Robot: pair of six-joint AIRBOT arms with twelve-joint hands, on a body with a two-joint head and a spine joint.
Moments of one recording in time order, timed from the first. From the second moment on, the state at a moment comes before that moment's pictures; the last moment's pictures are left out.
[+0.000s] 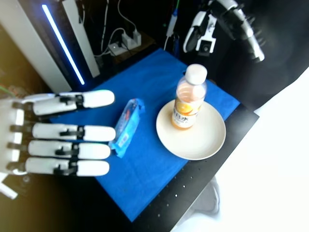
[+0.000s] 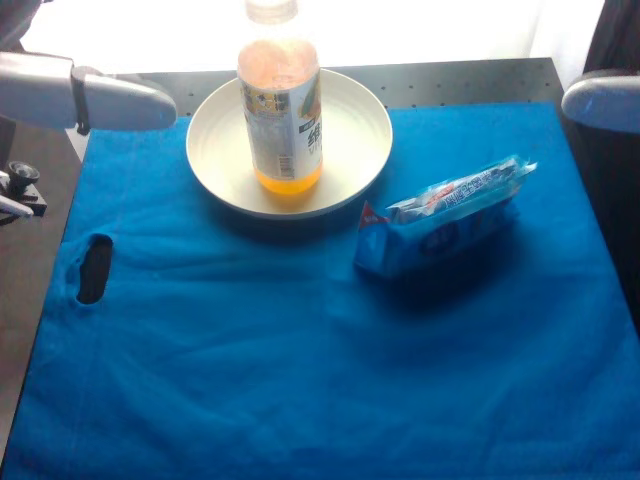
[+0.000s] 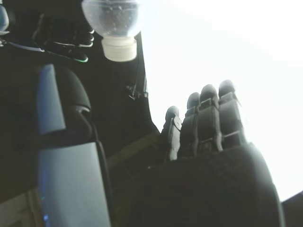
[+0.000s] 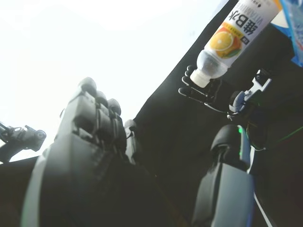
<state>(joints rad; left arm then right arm) 0.76 -0.98 1.39 0.08 -1.01 0.27 -0.87 -0.96 1.28 0.07 1.19 -0.38</state>
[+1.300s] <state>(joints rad) 0.62 -1.23 1.60 0.23 -0.81 0.14 -0.87 -1.01 1.30 0.06 1.18 -0.38</state>
